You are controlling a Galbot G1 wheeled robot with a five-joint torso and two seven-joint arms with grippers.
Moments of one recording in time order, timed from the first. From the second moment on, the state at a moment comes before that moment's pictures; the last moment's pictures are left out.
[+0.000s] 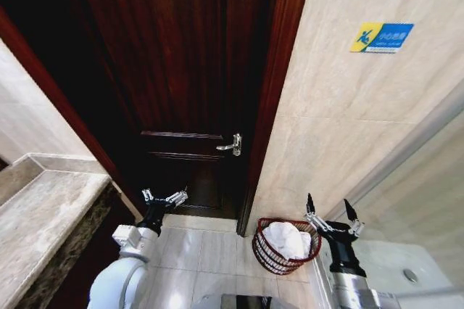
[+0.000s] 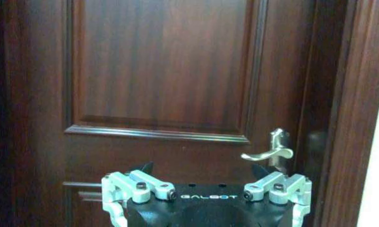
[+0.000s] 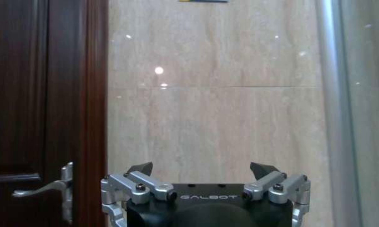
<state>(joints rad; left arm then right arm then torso) 1.74 -1.44 -0.66 -2.39 -0.24 0.17 0.06 -2.00 1.43 0.58 2.37 0.14 0.33 0.17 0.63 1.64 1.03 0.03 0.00</state>
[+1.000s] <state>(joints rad) 1.74 -1.44 -0.66 -2.39 -0.24 0.17 0.06 -2.00 1.43 0.58 2.37 0.14 0.33 0.17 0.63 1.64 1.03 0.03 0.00</state>
